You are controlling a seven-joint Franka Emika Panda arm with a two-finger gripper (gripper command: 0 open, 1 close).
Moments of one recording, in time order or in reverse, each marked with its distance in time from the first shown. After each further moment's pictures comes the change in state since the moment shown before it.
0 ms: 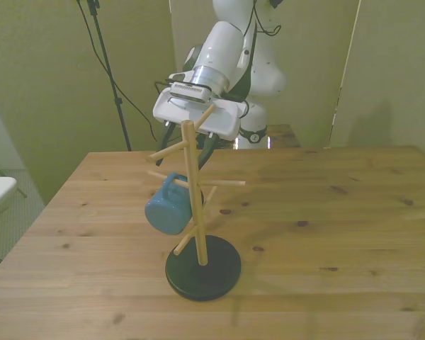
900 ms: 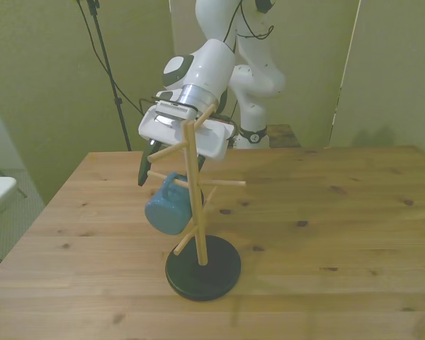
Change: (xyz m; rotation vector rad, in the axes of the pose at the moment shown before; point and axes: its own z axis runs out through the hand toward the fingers) arm 0.008 -0.016 0.053 0.026 0.034 -0.001
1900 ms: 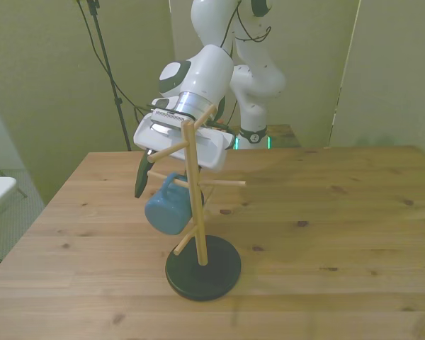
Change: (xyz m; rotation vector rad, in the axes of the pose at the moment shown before) arm 0.003 -0.012 0.020 0.008 -0.001 0.005
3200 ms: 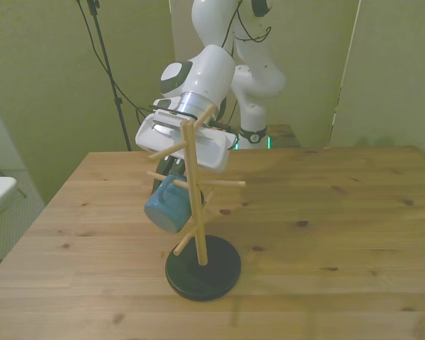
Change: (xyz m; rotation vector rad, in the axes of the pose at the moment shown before) arm -0.003 -0.003 -0.001 0.008 -0.006 -0.004
